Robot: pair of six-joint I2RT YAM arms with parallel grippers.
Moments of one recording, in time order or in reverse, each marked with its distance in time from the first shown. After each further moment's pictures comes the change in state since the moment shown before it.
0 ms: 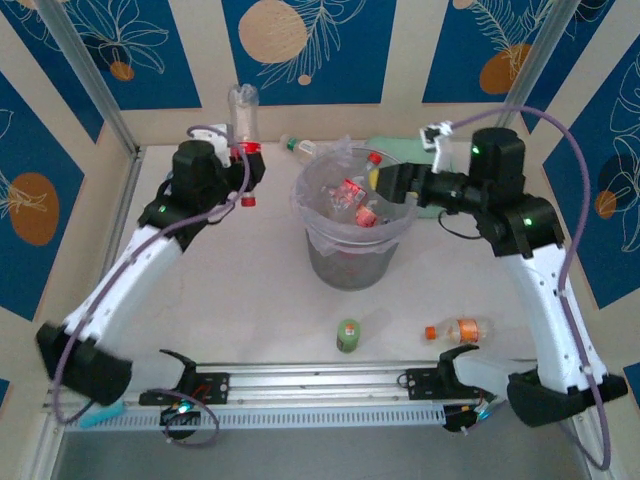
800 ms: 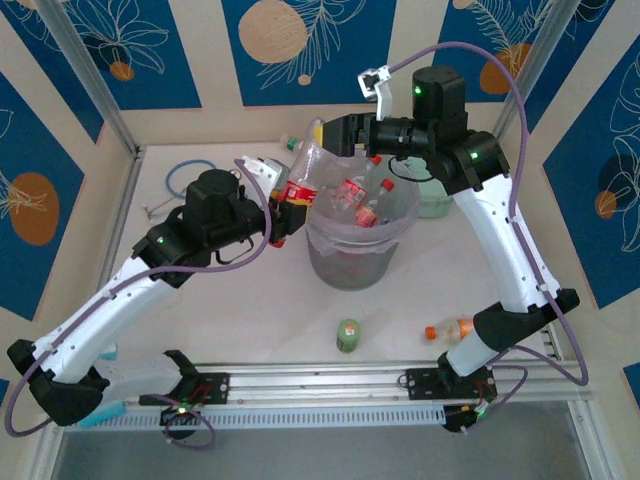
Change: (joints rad) left arm -0.330 -0.087 0.039 -0.145 0.106 0.221; right arm 0.144 0.396 0.448 0.015 -0.031 -0.032
